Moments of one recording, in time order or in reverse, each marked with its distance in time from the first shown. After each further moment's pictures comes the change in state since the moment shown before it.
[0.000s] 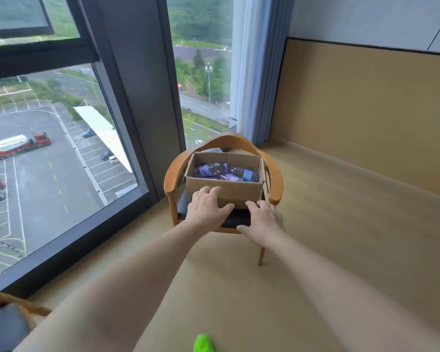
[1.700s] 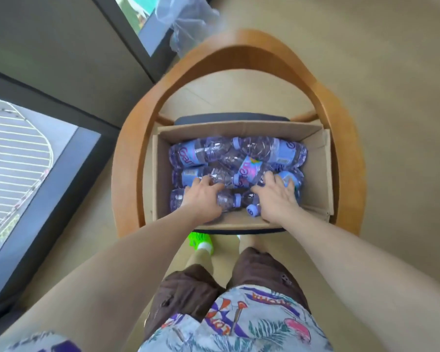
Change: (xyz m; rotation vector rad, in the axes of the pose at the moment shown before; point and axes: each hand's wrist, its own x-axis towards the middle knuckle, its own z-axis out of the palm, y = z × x) left_hand 0.508 -0.180 0.213 0.357 -0.891 -0.021; right_hand 0.534 0.064 0.180 -0.180 -0.685 0.064
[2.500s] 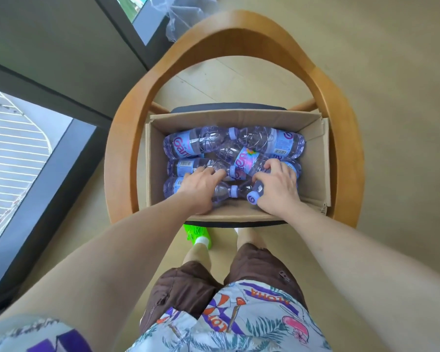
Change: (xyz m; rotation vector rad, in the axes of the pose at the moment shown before) left_hand 0.005 0.000 -0.002 0.152 0.027 0.170; right_hand 0.001 0.016 0.015 0.247 0.249 0.012
